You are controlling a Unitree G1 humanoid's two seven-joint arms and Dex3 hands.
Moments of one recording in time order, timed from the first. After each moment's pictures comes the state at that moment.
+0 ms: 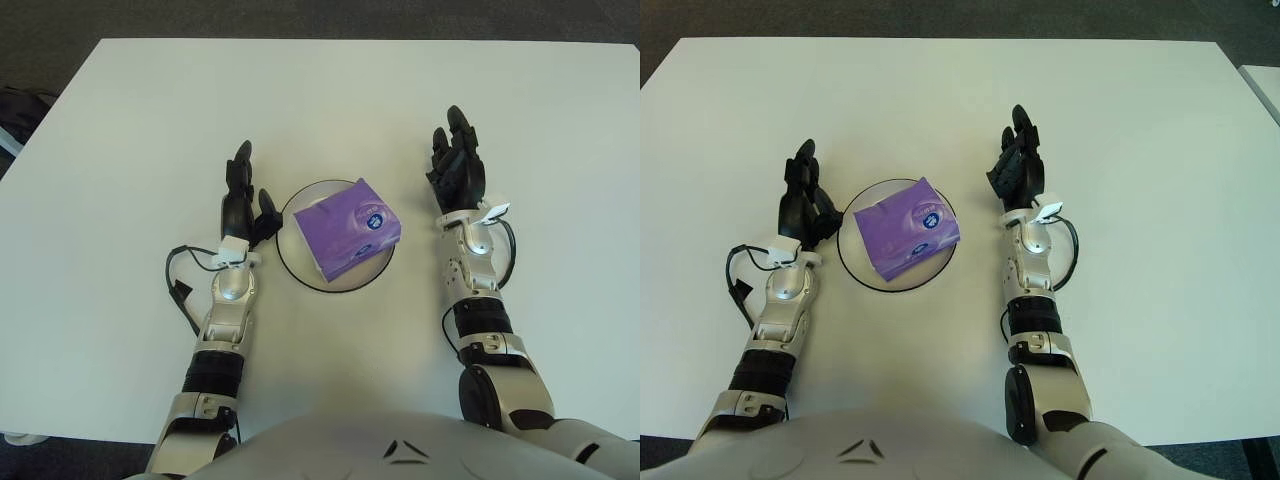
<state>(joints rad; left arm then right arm) -0.08 0.01 0.00 0.19 0.11 -0.23 0.19 -0.38 0.05 -0.15 0.41 0.19 -0.41 0.07</state>
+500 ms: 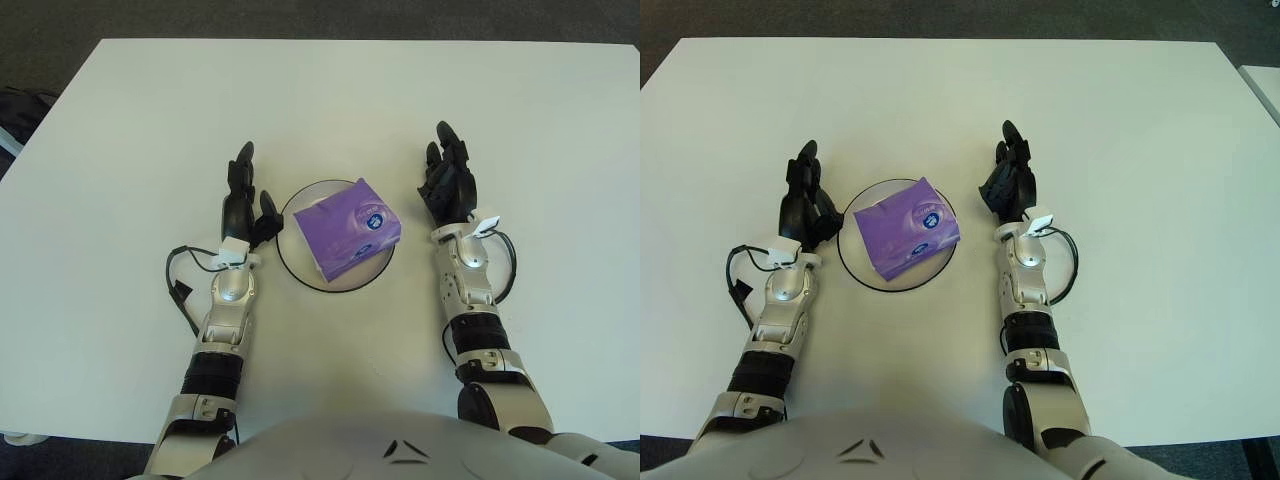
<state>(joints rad) -0.07 0.02 0.00 0.19 0.11 -0.23 0.18 -0.28 0.06 -0.10 0.35 0.13 -0.41 0.06</state>
